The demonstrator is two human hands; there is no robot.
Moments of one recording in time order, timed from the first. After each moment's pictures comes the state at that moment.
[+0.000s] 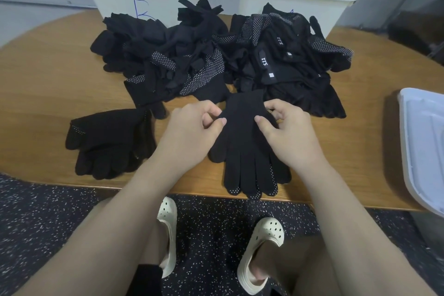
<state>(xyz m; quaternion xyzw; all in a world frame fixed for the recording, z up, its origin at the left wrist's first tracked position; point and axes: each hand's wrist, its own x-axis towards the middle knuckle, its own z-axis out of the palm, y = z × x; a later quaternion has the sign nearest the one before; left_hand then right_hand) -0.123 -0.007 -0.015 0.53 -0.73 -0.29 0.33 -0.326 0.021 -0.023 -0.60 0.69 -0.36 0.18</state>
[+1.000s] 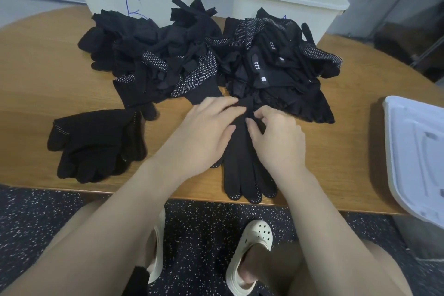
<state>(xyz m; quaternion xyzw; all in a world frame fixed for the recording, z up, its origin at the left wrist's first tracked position) -0.142 -0.014 -0.024 0.39 -0.88 -0.10 0.23 -0.310 0.023 -0.023 -0.61 0.75 -0.25 -0.01</state>
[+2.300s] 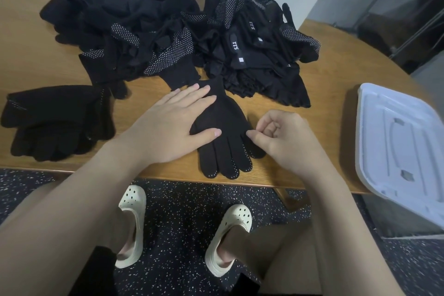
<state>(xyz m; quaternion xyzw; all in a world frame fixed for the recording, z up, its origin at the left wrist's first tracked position) -0.135 -0.009 -0.034 0.41 -0.90 -0.13 0.10 -0.371 0.072 -0.002 -0.61 0.71 -0.27 0.24</state>
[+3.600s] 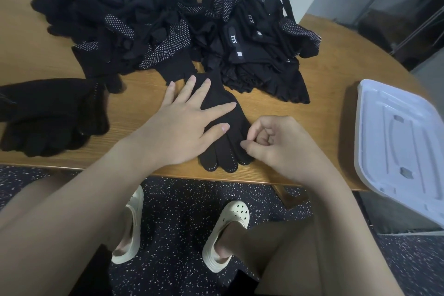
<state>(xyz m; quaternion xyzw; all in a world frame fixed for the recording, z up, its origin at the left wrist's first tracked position) -0.160 0.005 -0.026 0.42 -0.90 -0.10 0.03 -0.366 0.087 0.007 -0.62 0.67 -0.24 0.33</state>
